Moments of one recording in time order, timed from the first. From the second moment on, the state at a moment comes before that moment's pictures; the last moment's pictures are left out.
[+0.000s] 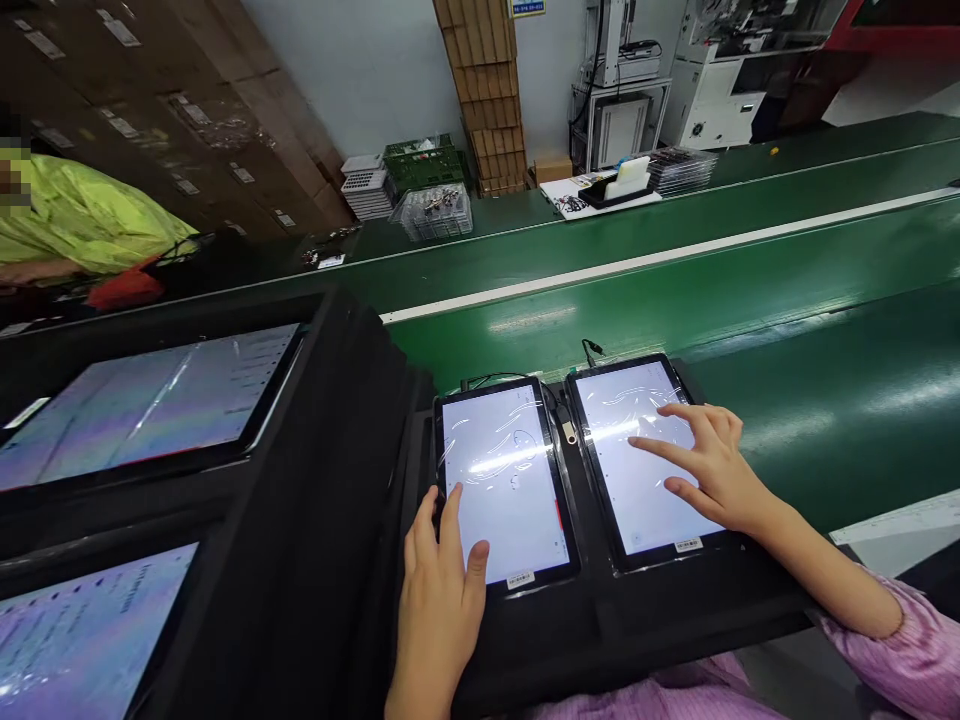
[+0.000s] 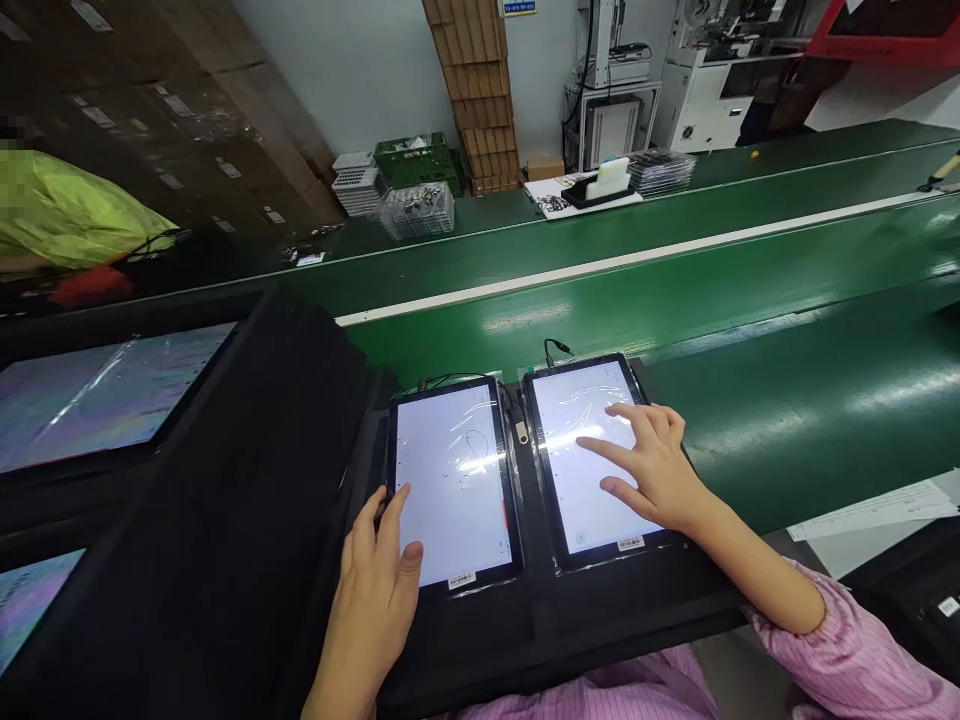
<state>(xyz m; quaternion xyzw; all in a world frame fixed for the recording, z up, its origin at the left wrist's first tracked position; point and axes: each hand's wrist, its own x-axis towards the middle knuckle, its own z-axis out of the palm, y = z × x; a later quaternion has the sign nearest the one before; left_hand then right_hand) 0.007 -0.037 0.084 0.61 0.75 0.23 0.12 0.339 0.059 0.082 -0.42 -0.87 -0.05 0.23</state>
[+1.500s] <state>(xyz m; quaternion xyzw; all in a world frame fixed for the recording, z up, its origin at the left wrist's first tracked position) -0.006 -0.037 0.068 0.64 0.73 0.23 0.11 0.337 0.061 0.080 -0.37 -0.91 -0.06 0.20</state>
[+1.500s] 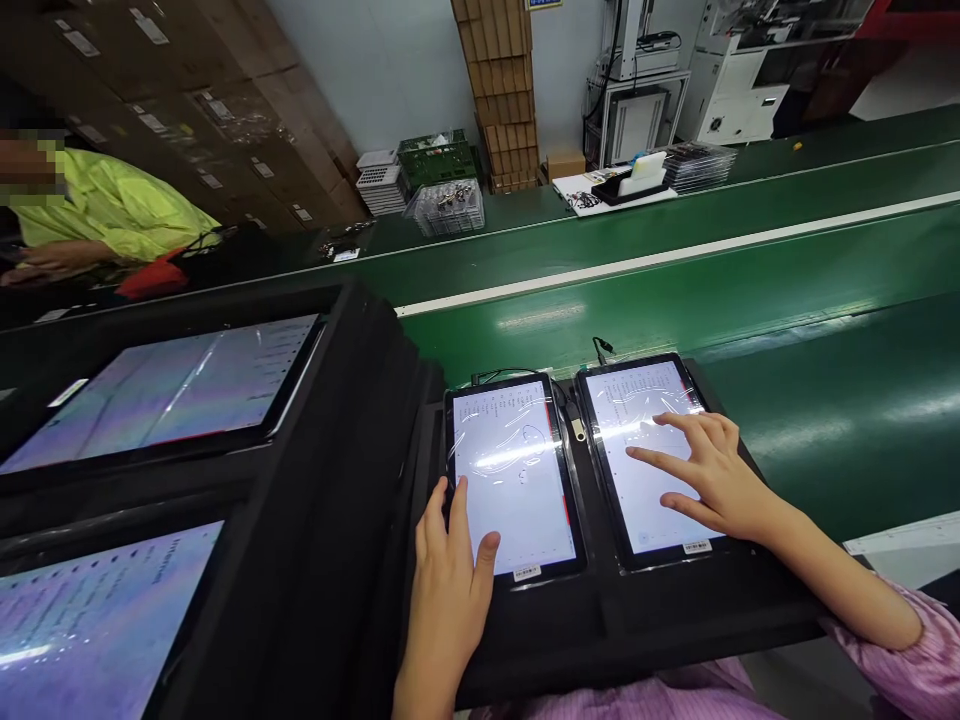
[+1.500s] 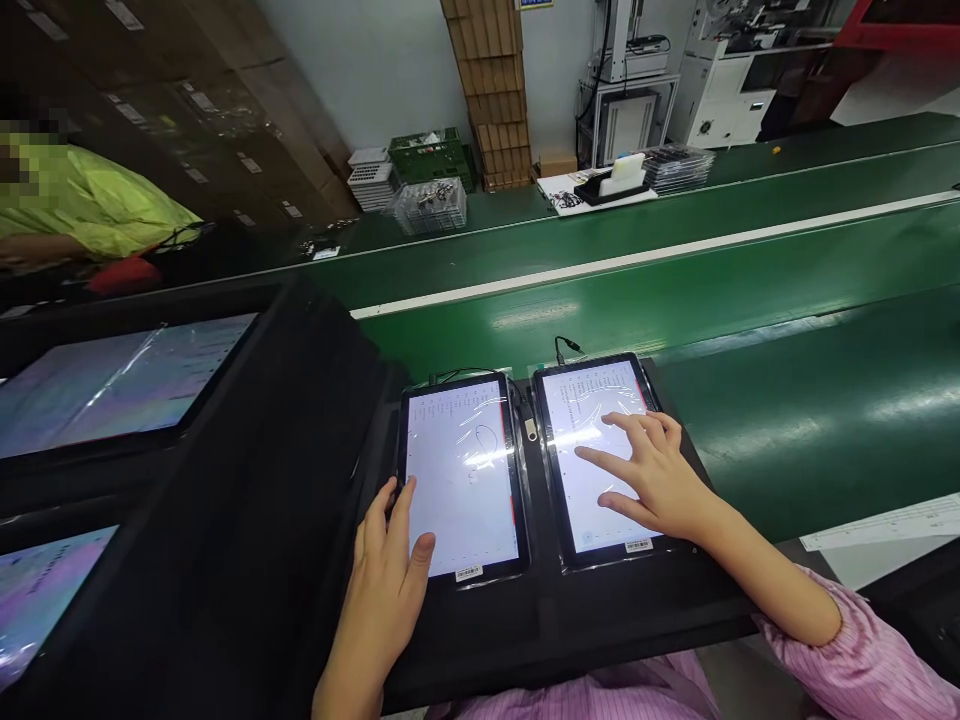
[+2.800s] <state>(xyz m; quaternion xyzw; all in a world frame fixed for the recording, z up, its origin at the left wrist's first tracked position) -0.006 -0.037 0.067 0.67 0.71 0.23 0.06 0.341 0.058 0.078 -0.42 -0.88 -0.05 0.23</state>
